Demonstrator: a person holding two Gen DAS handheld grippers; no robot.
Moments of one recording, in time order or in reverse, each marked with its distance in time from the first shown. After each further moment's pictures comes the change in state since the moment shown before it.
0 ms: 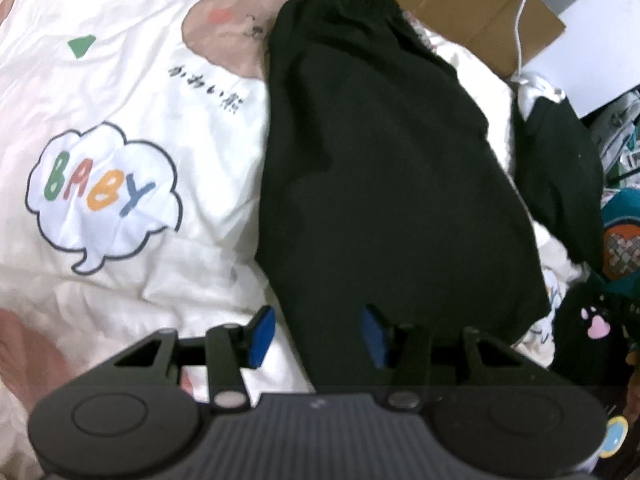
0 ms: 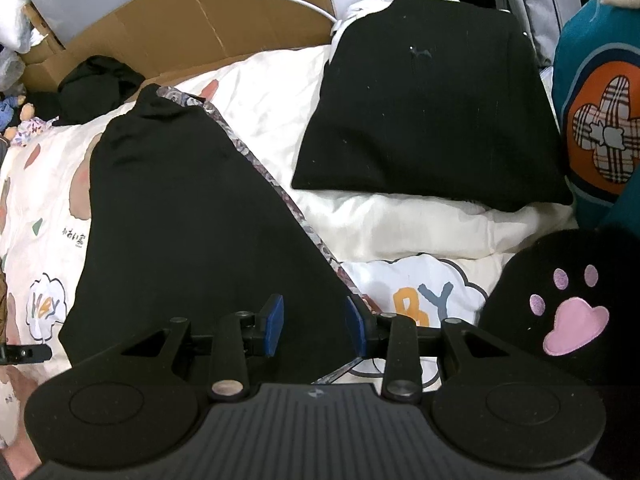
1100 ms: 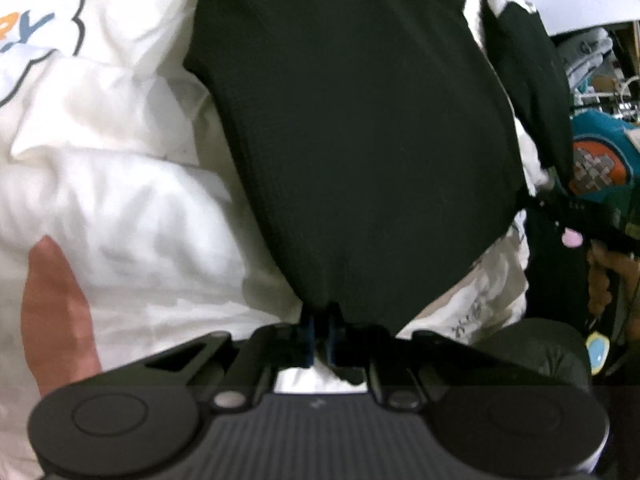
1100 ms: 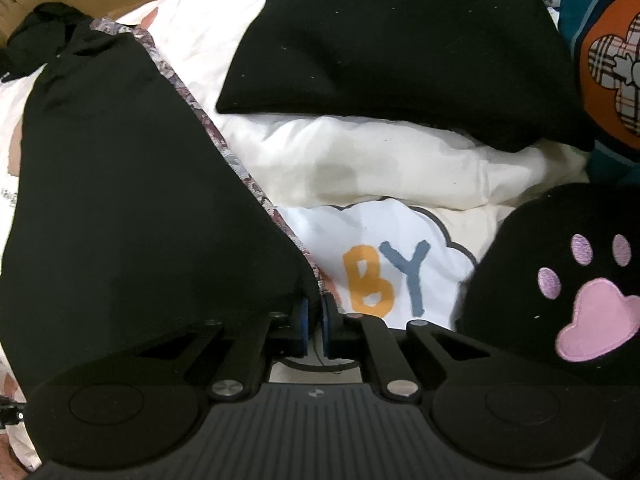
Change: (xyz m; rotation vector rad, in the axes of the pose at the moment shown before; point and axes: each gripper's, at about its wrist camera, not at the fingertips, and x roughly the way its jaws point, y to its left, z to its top) left arm 0.081 0.018 -0.057 0.060 0.272 -0.241; right arm 0.062 -0.031 -0.011 -0.013 0.180 -0.116
